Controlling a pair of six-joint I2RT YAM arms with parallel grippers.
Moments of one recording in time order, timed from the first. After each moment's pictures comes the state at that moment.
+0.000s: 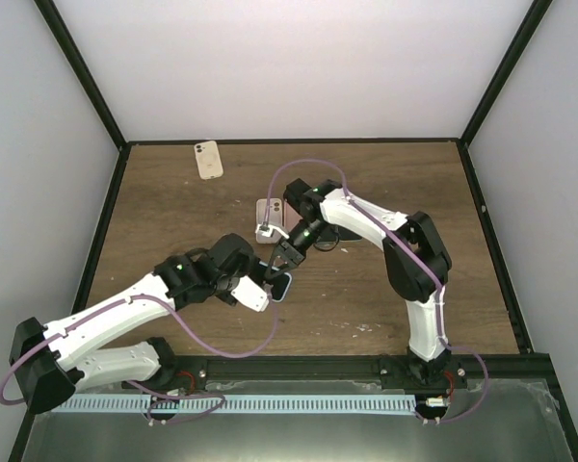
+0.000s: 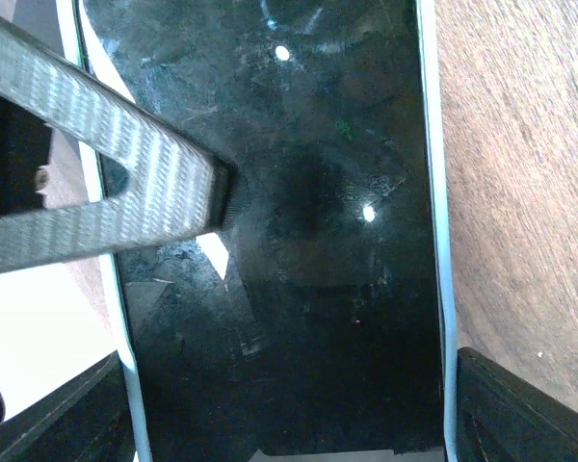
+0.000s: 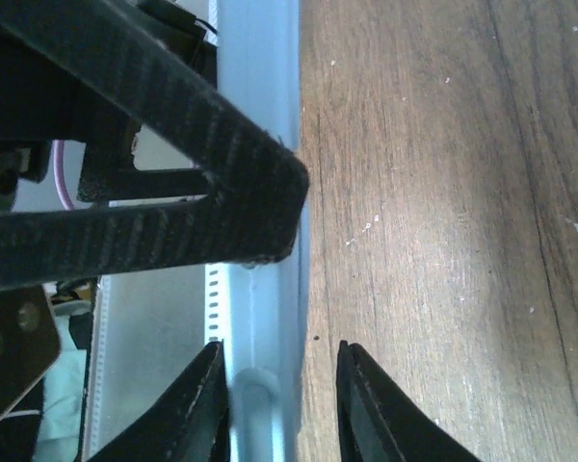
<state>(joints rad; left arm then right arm) -0.91 1.09 0.88 -0.77 -0.20 1.34 0.70 1.99 1.60 -1.13 -1.02 -0.52</state>
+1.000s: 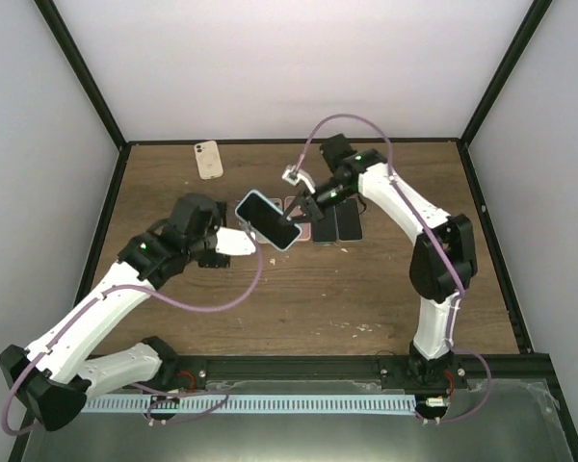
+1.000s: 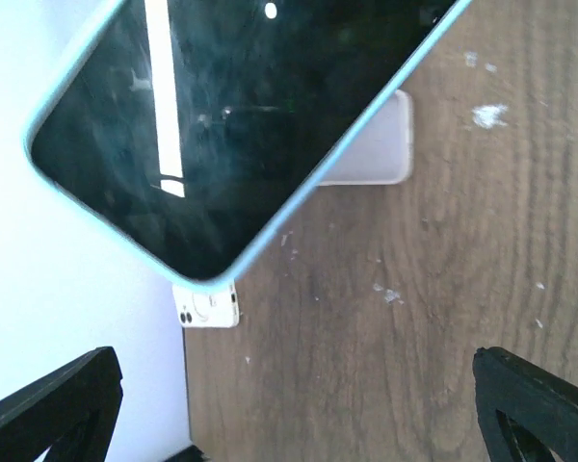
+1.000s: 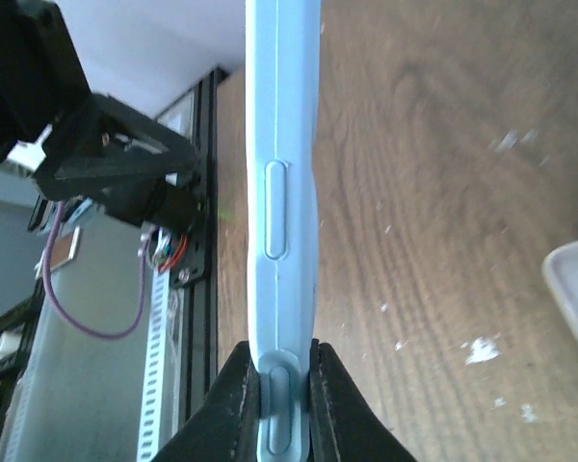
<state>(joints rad) -0.67 1.04 1.03 -0.75 -0.20 1.19 0.50 1.92 1.71 -1.06 -1.03 -0.49</state>
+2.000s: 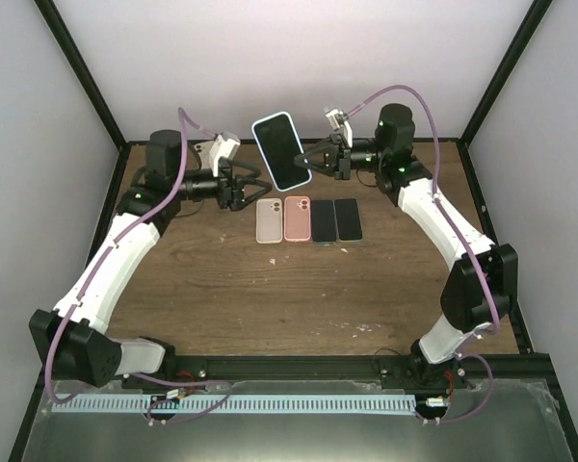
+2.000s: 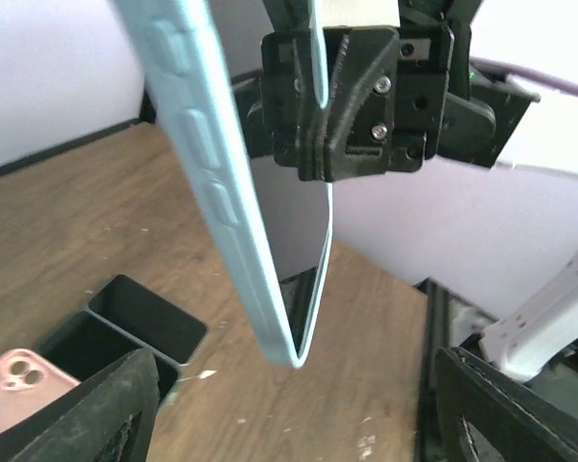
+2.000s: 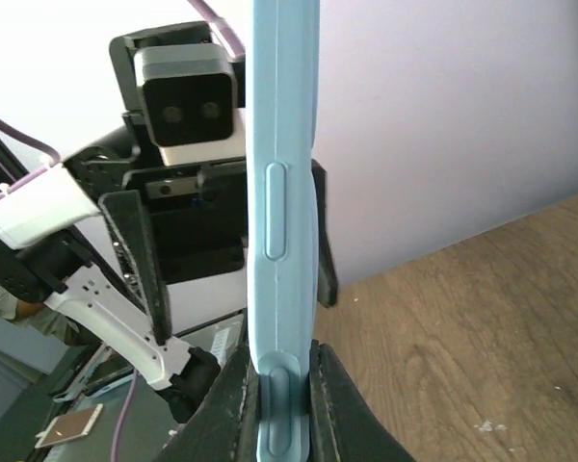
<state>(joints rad) -0.32 1.31 1.33 -0.41 0.93 -0.08 0.33 1.63 1.47 0.11 -1.31 0.38</state>
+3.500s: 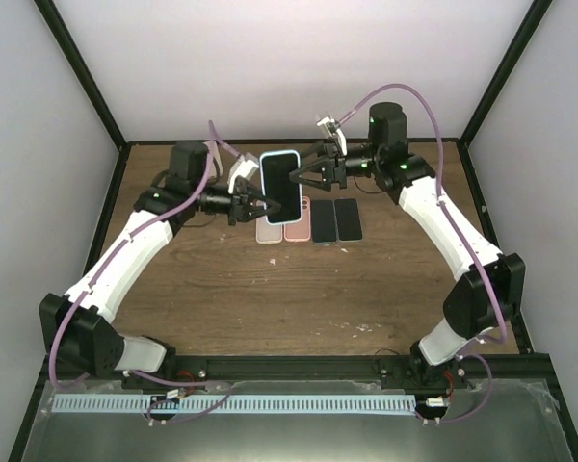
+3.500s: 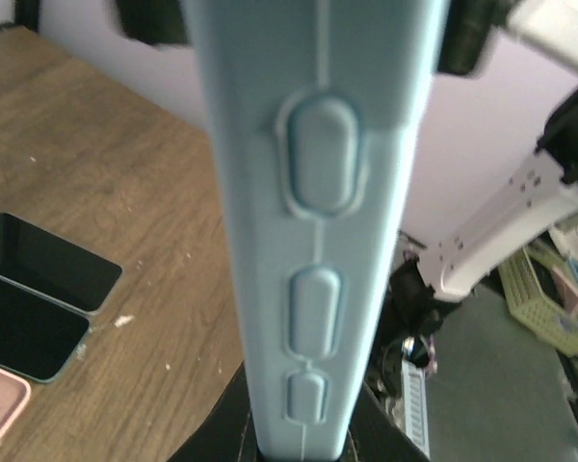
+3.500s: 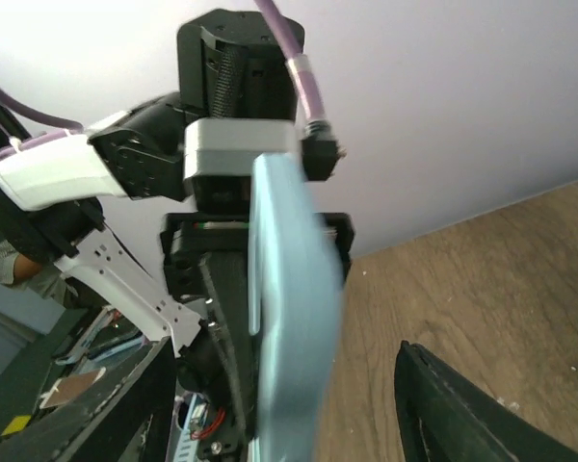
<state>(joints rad) -0.37 1.37 1.29 -0.44 1.08 -0.05 0.38 1.58 1.53 -0.15 -1.28 0.19</state>
